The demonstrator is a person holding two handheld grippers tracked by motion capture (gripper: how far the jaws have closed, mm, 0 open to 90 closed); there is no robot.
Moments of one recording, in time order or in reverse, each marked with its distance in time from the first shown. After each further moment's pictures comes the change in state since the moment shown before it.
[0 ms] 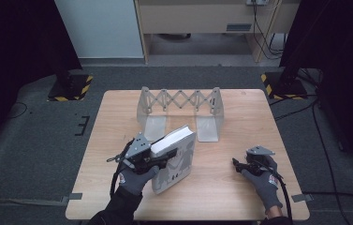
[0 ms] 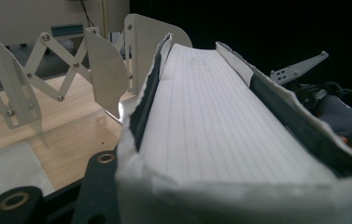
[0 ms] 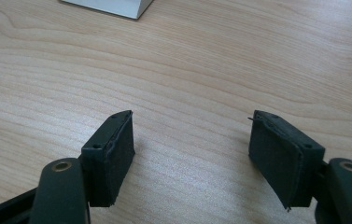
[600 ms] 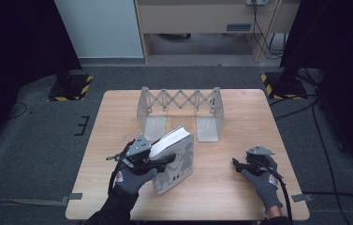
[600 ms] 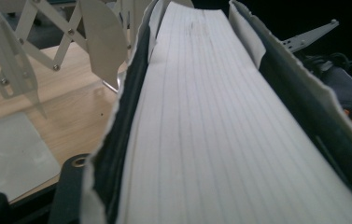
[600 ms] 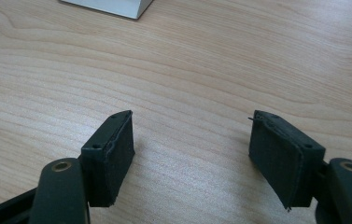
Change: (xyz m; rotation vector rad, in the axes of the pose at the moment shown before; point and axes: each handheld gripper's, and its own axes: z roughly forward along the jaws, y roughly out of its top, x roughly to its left) left arm 0.005 -0.006 0.000 0.119 -0.009 -0.017; right arm 0.000 0.000 0.000 0.001 0.000 0.000
